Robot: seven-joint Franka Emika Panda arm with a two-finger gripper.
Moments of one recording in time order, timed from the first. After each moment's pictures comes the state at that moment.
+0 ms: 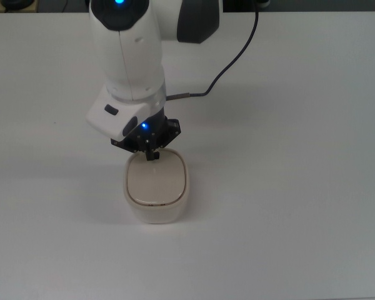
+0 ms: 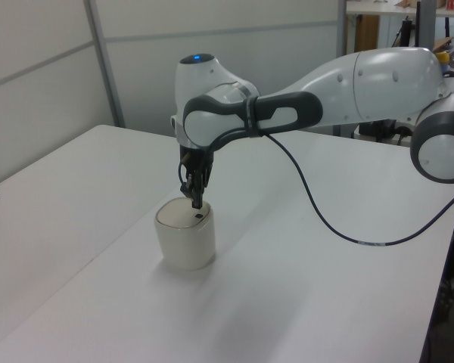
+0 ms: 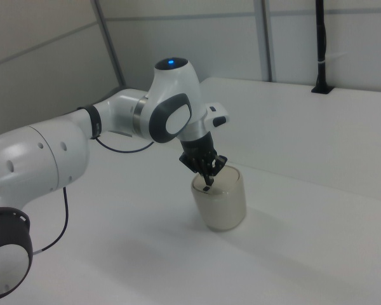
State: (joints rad) arm 0.03 0.50 -0.02 -1.33 0.04 1.95 -0.18
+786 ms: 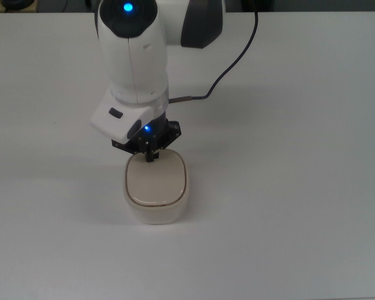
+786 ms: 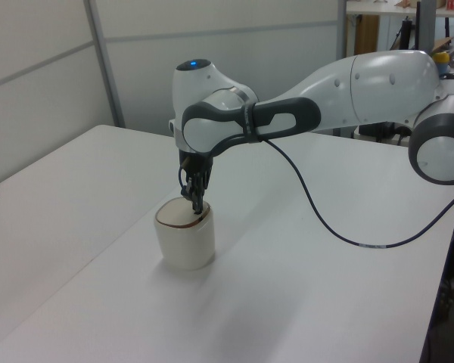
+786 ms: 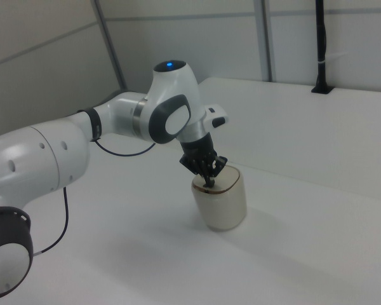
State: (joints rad) arm 0.03 0.49 -0.02 -1.33 0.01 1.96 -0.18
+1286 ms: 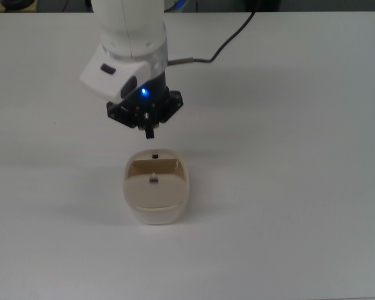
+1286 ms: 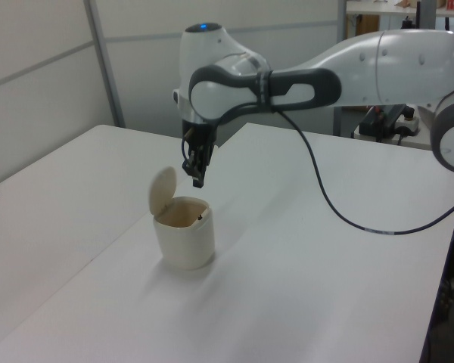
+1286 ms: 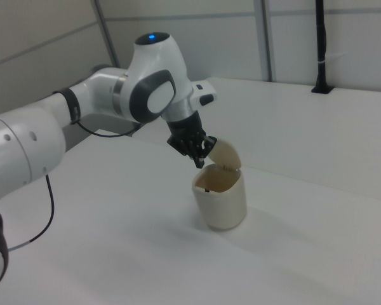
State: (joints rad) arm 0.03 0.39 -0.02 -1.33 0.03 1.88 -0.18
